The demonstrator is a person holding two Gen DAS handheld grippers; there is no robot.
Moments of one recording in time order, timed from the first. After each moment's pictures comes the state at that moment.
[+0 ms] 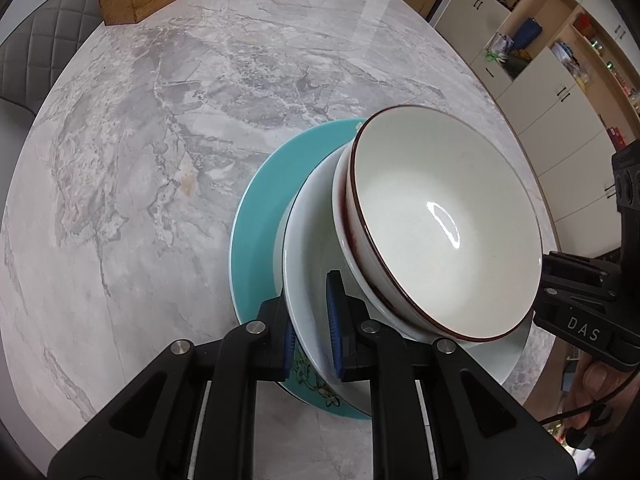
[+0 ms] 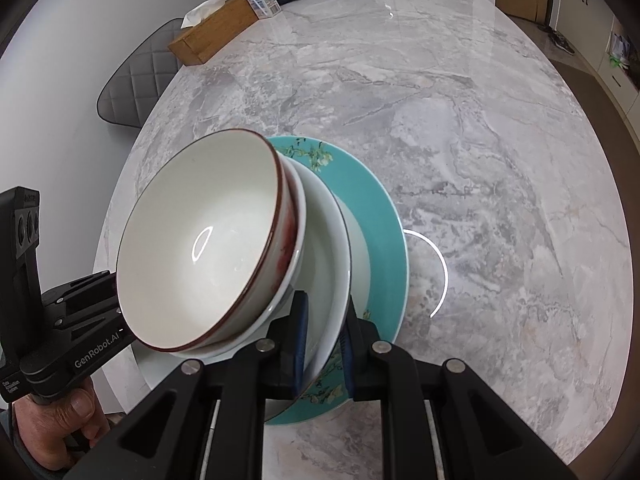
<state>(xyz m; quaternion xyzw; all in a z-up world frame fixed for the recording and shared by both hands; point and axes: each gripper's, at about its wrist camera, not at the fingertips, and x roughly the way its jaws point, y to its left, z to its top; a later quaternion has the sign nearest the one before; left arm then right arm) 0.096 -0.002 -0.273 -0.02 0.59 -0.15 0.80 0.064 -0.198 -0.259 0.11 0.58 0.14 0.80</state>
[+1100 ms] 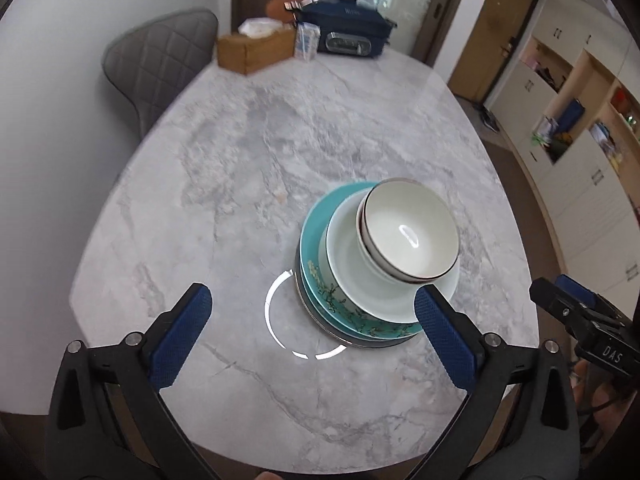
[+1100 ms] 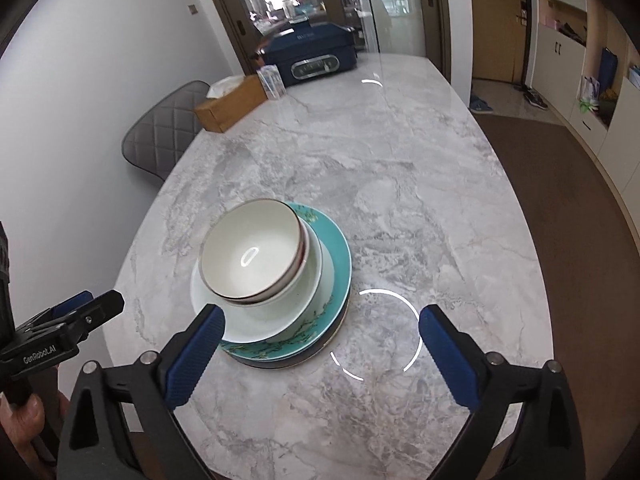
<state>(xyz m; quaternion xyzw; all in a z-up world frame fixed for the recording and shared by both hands) -0.034 0.023 -0.130 -0.07 0.48 0.01 0.87 -0.034 -0.238 -0.147 0.09 0.46 0.12 0.88</state>
